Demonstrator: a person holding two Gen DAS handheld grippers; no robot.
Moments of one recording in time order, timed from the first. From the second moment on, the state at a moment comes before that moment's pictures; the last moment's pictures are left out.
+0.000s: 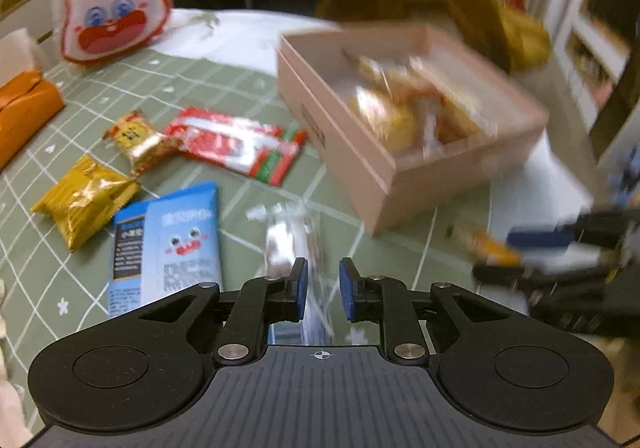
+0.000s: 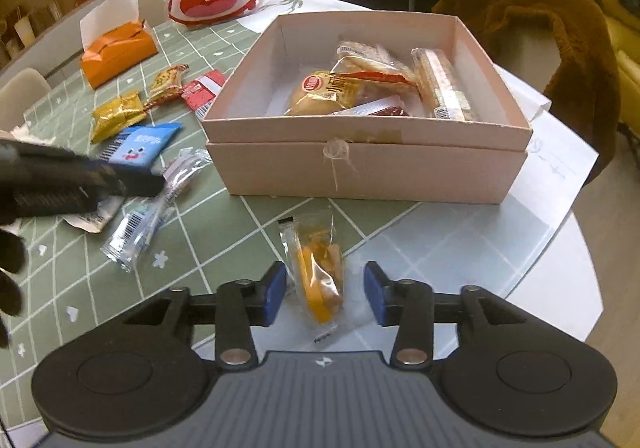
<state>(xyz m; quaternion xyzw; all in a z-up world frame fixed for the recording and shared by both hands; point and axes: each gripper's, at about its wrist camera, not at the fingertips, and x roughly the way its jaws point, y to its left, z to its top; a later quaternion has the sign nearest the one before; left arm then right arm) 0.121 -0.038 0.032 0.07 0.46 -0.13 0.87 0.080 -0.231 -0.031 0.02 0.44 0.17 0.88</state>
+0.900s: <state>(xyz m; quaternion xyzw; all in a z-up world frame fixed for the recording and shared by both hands) 0.162 -0.023 0.023 0.01 0.49 -0.11 0.87 0.072 -0.213 -0.035 -0.06 0.42 0.19 0.89</state>
